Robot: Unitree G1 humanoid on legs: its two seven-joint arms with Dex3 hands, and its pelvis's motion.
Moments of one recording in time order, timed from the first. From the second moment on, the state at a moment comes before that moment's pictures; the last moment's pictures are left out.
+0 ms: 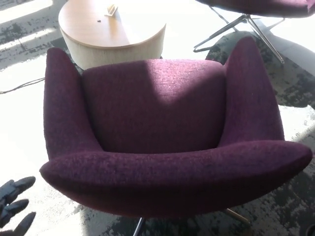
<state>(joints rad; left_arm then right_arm) 0.03 0.56 0.13 0.63 -0.06 -0.25 -0.47 -0.01 -0.08 -0.04 1.14 -0.07 -0.48 0.12</state>
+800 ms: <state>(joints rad) 0.18 0.36 0.19 0.81 -0.13 -0.29 -0.50 0.01 -0.06 -0.06 1.15 -0.06 -0.49 0.15</state>
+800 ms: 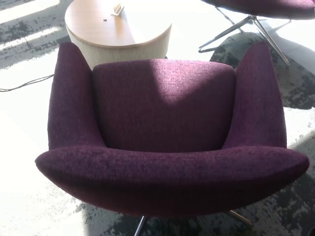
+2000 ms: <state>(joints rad) 0.15 0.43 -0.18 1.21 0.23 -0.62 -0.02 0.04 -0.06 -0.07 1.19 -0.05 -0.50 0.17</state>
